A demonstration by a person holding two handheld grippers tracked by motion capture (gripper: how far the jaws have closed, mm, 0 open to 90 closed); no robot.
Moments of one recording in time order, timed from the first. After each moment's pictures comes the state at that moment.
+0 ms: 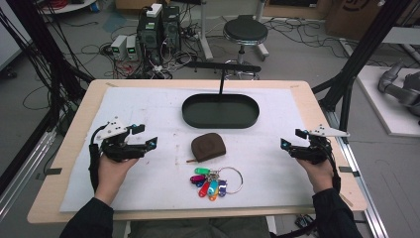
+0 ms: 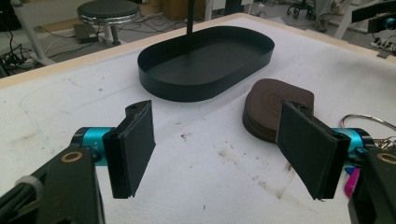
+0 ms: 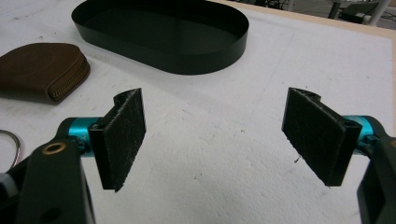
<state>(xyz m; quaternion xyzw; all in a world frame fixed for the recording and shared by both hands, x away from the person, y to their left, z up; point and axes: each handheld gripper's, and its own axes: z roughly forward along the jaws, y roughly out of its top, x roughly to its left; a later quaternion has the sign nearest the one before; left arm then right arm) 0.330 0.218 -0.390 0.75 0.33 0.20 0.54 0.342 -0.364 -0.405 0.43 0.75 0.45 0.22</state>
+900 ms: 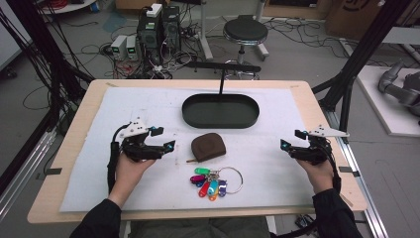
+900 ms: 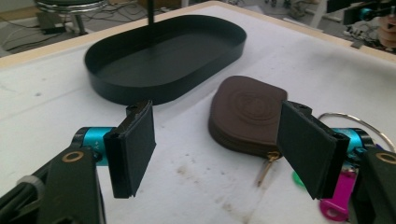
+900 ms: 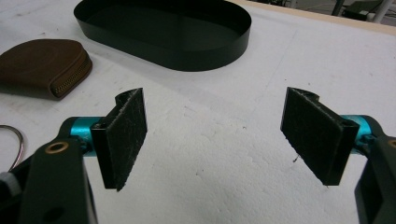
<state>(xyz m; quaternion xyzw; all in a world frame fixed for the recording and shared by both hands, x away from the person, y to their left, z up) 0.339 0.169 -0.397 0.77 0.30 0.15 0.54 0.342 -0.364 -0.406 0.42 0.76 0.45 0.22</state>
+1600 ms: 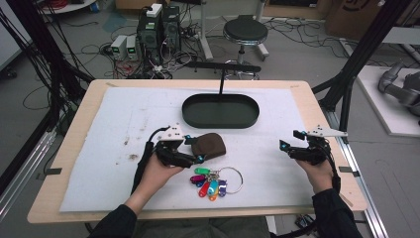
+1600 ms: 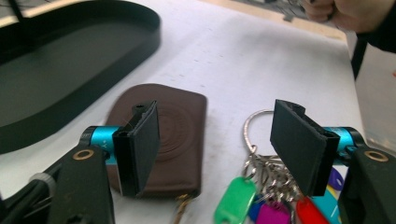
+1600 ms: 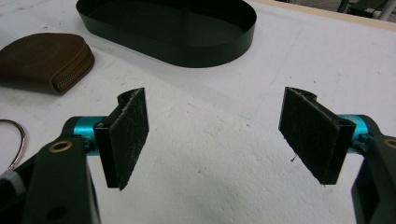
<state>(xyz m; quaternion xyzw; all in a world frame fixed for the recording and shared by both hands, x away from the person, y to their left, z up) 0.340 0.083 -0.400 0.82 0.21 0.07 0.52 0.343 -0.362 -0.407 0.42 0.76 0.45 0.21</state>
